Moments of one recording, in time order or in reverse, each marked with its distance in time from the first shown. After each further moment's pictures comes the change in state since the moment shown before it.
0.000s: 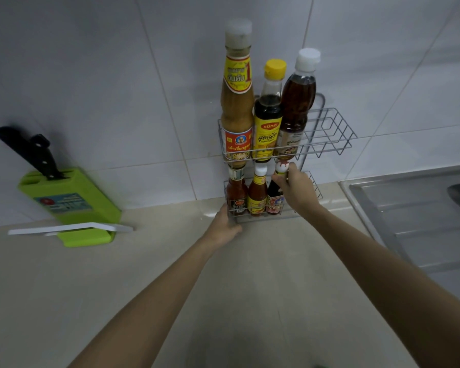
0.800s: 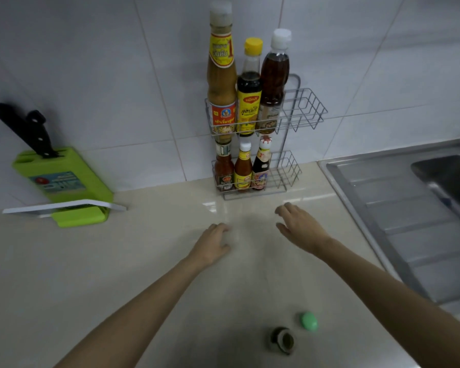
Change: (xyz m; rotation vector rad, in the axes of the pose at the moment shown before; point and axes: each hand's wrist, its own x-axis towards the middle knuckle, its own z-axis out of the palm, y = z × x) left_hand -0.069 -0.069 0.025 0.603 -0.092 0.143; right_hand -0.145 0.063 -0.012 -0.497 -0.342 -0.294
